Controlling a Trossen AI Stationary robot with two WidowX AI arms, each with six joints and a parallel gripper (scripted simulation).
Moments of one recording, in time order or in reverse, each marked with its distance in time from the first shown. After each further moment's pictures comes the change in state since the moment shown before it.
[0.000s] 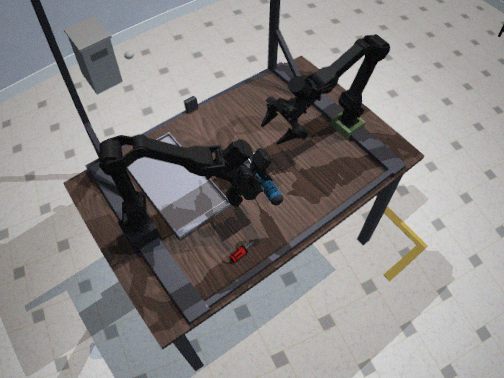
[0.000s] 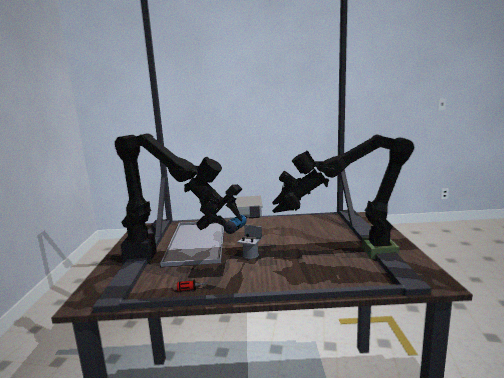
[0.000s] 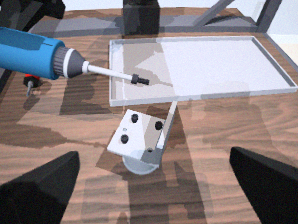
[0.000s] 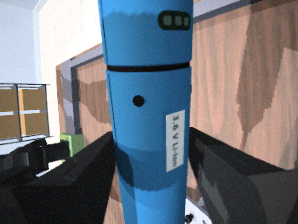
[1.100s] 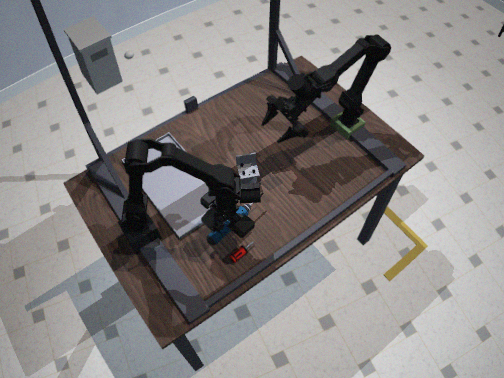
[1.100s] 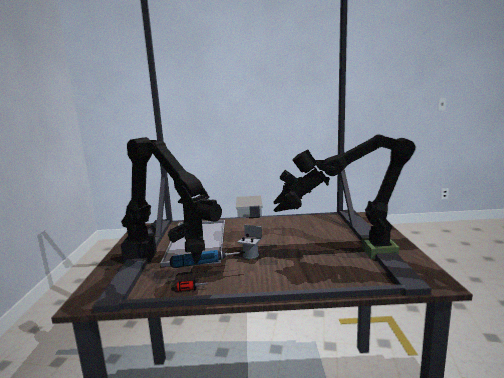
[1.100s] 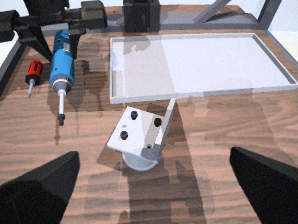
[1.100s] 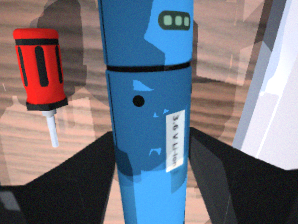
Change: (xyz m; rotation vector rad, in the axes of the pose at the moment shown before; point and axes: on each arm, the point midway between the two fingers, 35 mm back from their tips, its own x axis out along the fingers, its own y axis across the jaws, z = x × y) left arm -0.005 -0.003 -0.001 0.005 0.012 0.010; right arm -0.008 -0.169 -0.002 1.181 -0.306 -0.841
